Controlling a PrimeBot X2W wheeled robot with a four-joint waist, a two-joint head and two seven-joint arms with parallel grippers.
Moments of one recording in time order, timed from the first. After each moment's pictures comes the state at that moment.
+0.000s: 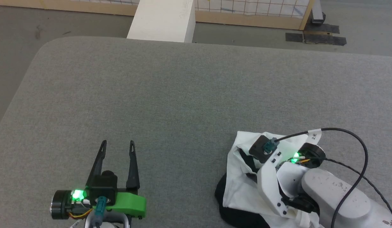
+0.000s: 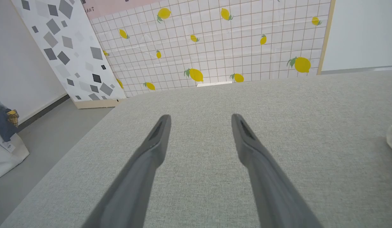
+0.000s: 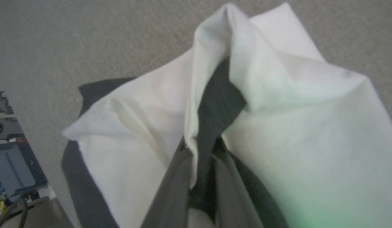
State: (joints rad) left arm -0.01 0.15 -0.21 0.05 -0.04 0.22 -0.26; right arm -0.56 -0.42 0.92 0.37 0.61 0.13 0.52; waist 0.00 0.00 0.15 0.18
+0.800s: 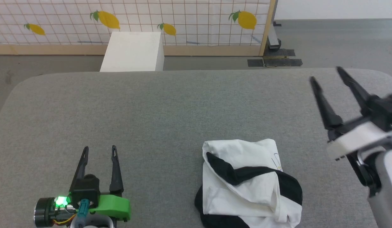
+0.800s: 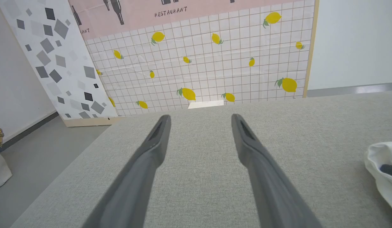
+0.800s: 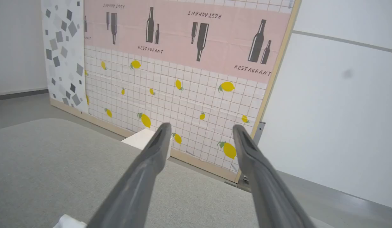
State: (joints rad) left arm 0.01 0.16 -0.12 0.07 -0.04 0.19 -0.26; right arm -0.36 -0.38 0.19 0.12 0.28 0.13 -0.11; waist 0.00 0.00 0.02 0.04
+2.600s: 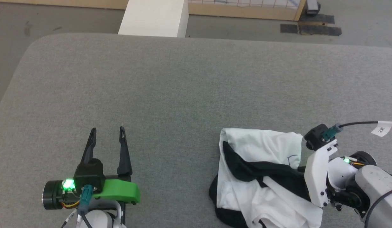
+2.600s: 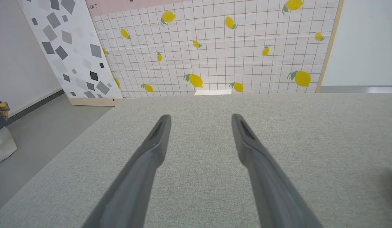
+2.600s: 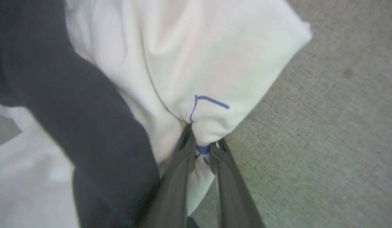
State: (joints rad) left arm -0.06 0.08 -0.08 0.05 -0.03 0.13 -0.26; right arm -0.43 -0.57 0.67 0.30 0.81 0.13 0.60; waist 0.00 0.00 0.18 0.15
